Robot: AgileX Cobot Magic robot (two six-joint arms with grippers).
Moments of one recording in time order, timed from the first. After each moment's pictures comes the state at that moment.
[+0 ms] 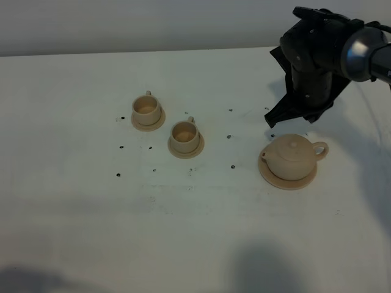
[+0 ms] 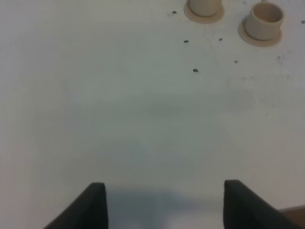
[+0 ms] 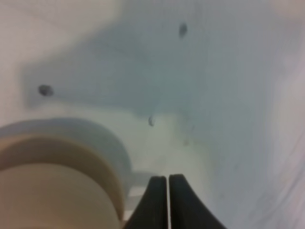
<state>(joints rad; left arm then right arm) -0.11 0.05 -0.52 -0.07 1.08 0.04 0.47 2.10 -1.62 -0.36 1.05 0.12</state>
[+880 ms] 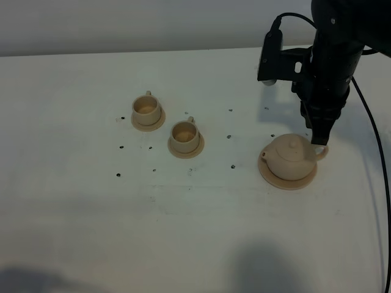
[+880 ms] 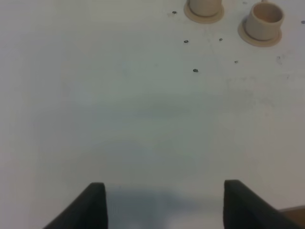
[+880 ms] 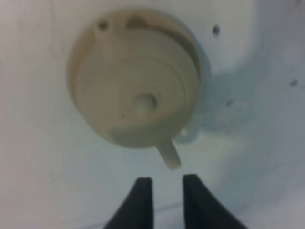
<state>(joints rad) -0.11 0.05 -0.52 -0.07 1.08 0.04 0.47 1.89 -1.57 -0.13 1.22 -0.90</state>
